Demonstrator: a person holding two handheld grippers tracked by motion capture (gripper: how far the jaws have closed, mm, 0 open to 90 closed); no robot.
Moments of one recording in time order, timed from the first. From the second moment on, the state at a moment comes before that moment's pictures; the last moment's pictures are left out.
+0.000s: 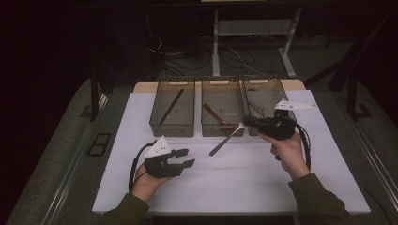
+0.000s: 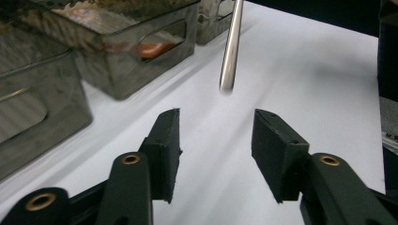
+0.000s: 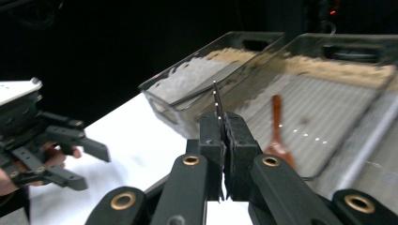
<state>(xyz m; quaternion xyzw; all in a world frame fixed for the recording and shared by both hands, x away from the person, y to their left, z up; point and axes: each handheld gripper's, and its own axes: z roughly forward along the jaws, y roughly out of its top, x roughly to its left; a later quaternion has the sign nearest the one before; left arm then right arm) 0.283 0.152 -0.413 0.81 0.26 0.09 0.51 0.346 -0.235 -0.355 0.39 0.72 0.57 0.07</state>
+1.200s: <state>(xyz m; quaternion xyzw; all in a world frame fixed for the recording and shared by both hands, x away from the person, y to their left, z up) 0.268 0.169 -0.432 0.81 0.28 0.10 0.50 0.422 -0.351 -0.325 0.51 0.69 0.48 0.19</state>
